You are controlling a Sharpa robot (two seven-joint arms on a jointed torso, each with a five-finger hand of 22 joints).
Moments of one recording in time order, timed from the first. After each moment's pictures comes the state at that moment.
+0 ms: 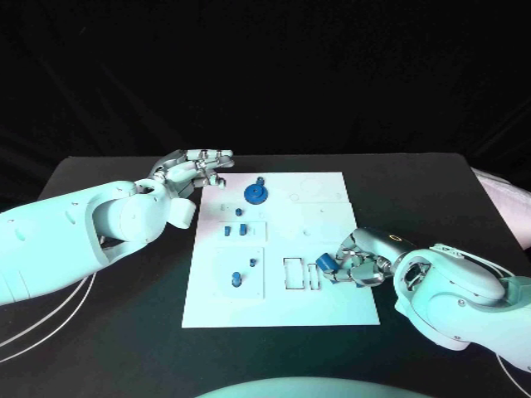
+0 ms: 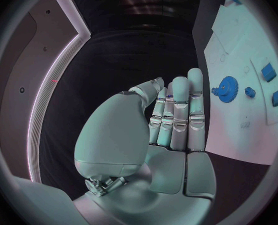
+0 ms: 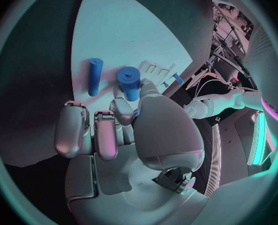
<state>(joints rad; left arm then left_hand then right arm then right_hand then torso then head) 1.20 -0.84 -0.02 1.45 0.07 -0.22 0.26 1.39 -0.13 0.46 0.01 0.12 1.04 0.18 0.11 0.07 1.11 0.11 0.21 0.08 1.20 0.02 0.96 0.55 0.17 1.17 0.12 0.56 0.91 1.01 -1.06 -0.05 1.94 -1.50 -0.34 -0.56 1.27 -0.01 -0.09 0.27 0.44 1.09 0.07 0.25 0.17 1.35 0.00 1.15 1.14 1.47 -0.07 1.46 1.31 0.10 1.42 0.04 1.35 1.09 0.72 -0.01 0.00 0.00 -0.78</state>
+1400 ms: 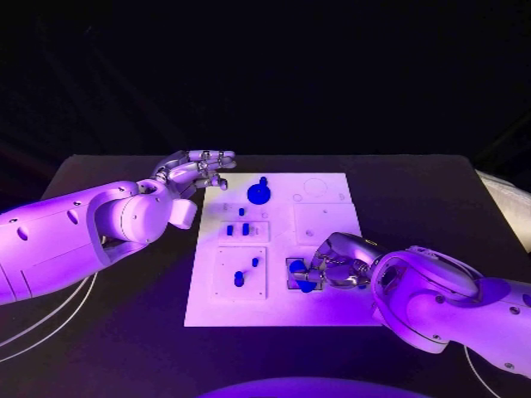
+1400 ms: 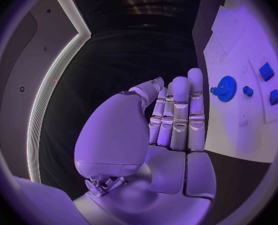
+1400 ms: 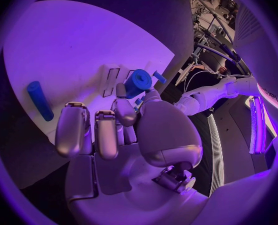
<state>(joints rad) 1.20 -0.84 -0.02 1.45 0.07 -0.21 0.26 1.39 -0.13 0.46 0.01 0.12 1.04 0.19 0.11 0.07 1.11 0.11 0.21 0.08 1.20 0.02 0.96 0.54 0.17 1.17 0.12 0.56 0.91 1.01 -0.97 -0.05 1.95 -1.38 -0.33 -0.54 1.11 0.04 -0.21 0.29 0.26 1.12 0.06 0.30 0.26 1.38 -0.02 1.13 1.16 1.47 -0.08 1.46 1.31 0.10 1.42 0.02 1.36 1.10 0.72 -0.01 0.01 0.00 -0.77</state>
